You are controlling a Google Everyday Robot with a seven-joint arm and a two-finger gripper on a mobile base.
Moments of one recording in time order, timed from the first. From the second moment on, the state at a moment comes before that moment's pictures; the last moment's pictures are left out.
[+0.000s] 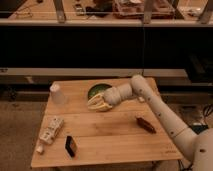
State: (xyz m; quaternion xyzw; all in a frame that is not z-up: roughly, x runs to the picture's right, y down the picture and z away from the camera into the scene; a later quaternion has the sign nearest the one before) arm -0.065 0.078 0.688 -0.33 -0.67 0.07 0.66
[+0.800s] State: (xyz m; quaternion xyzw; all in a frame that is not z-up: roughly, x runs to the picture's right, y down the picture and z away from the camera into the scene) arm -0.066 0.055 0.721 -0.31 -0.63 0.06 0.71
